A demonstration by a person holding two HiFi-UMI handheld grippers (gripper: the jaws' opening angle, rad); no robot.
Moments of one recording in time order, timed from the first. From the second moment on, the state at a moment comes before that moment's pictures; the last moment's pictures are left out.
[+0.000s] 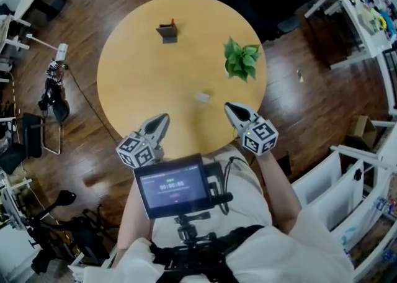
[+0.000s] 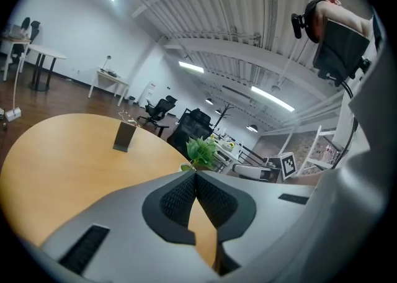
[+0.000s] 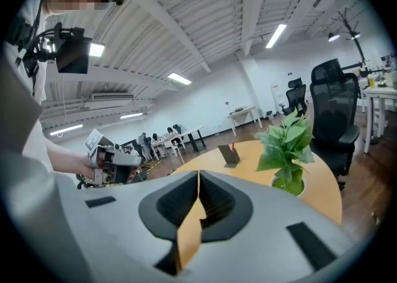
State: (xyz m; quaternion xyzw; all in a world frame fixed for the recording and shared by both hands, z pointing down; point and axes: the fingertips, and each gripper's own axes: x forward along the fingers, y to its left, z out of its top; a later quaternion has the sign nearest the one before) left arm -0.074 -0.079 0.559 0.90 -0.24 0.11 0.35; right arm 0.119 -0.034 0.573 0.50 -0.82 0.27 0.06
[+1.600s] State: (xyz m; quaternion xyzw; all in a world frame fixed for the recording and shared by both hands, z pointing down) left arm -0.096 -0.061 0.575 0.87 -0.32 0.10 0.35; right arm 0.130 -0.064 0.687 0.39 -0.84 0.35 0.15
